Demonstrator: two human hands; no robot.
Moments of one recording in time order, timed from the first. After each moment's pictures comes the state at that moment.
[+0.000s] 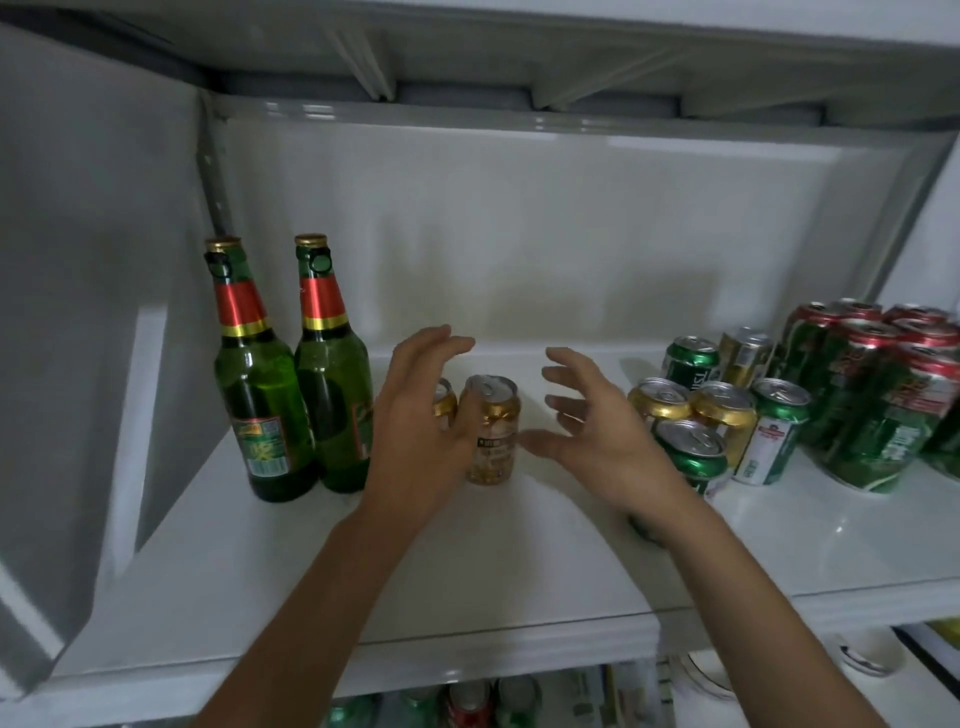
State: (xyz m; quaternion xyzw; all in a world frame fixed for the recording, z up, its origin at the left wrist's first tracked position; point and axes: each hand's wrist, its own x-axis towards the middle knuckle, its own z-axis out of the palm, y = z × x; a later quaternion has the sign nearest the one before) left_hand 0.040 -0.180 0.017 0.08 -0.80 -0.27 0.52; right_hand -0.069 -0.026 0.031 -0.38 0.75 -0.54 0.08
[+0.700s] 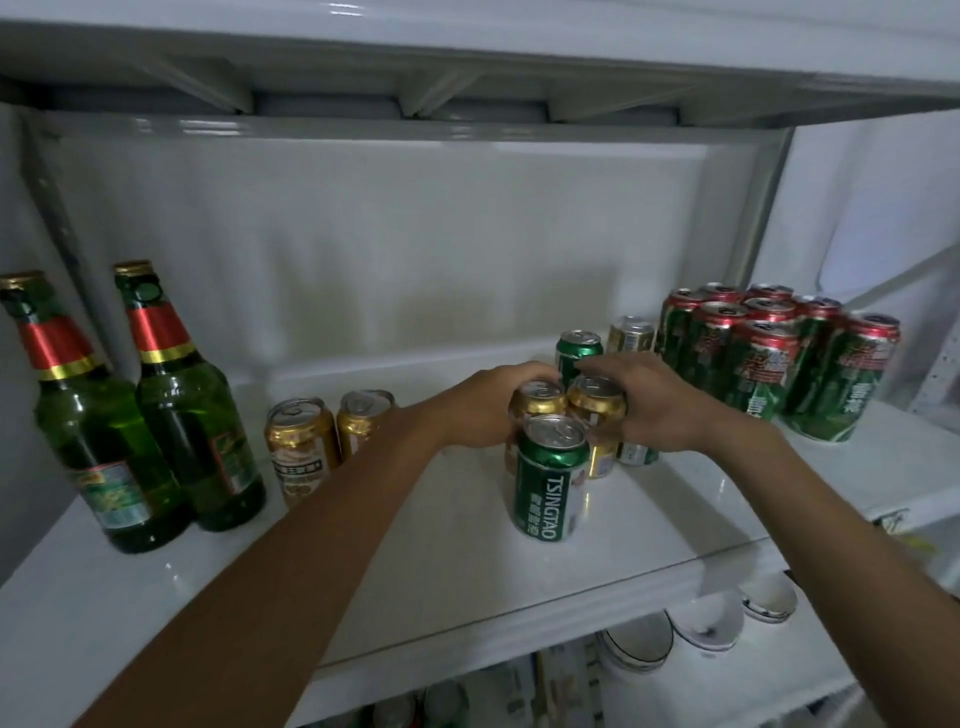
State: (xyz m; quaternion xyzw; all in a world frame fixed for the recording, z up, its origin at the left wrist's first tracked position) left_hand -0.114 -0.109 0.045 -0.09 -0.95 -0.28 0.06; right_hand -0.218 0.110 0.047 -0.44 0.89 -0.12 -0.06
